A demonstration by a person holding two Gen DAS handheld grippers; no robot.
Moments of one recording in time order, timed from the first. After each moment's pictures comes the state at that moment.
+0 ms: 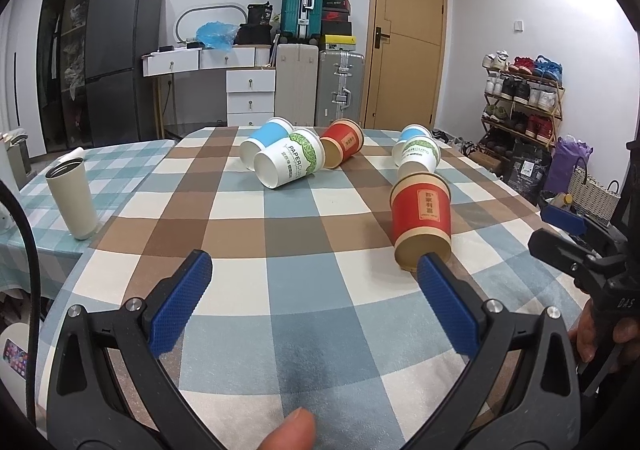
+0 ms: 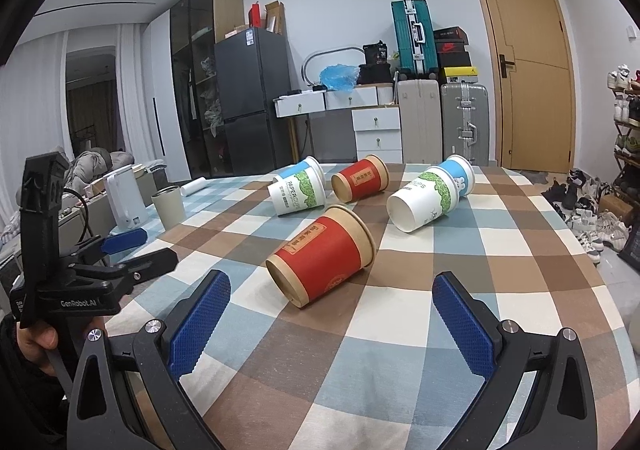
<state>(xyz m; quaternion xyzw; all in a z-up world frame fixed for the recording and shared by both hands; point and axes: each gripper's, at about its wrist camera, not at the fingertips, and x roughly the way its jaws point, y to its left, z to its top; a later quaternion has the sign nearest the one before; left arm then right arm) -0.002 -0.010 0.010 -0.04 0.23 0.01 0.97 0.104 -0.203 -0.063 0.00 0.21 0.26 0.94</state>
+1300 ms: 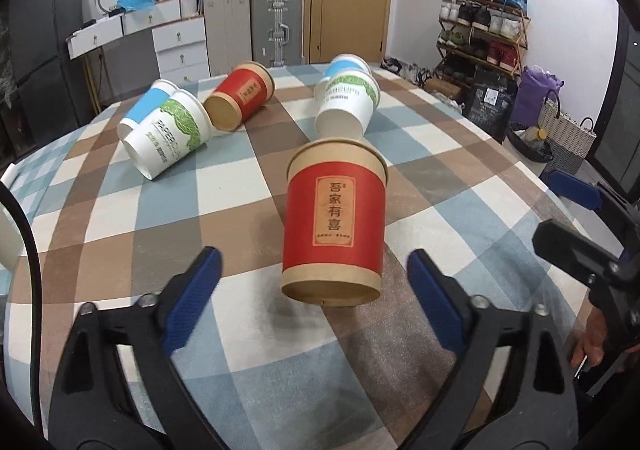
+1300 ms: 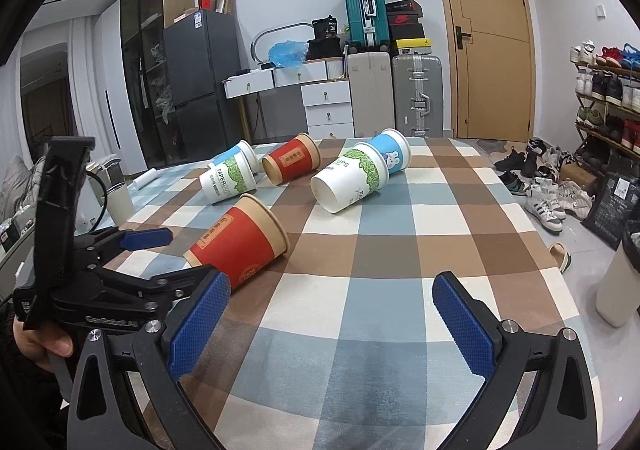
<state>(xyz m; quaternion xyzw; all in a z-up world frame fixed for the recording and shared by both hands) 0.117 -0.097 -0.009 0.01 0.36 -0.10 0.93 0.135 -0.244 -0.059 0.00 0.26 0.18 0.95</state>
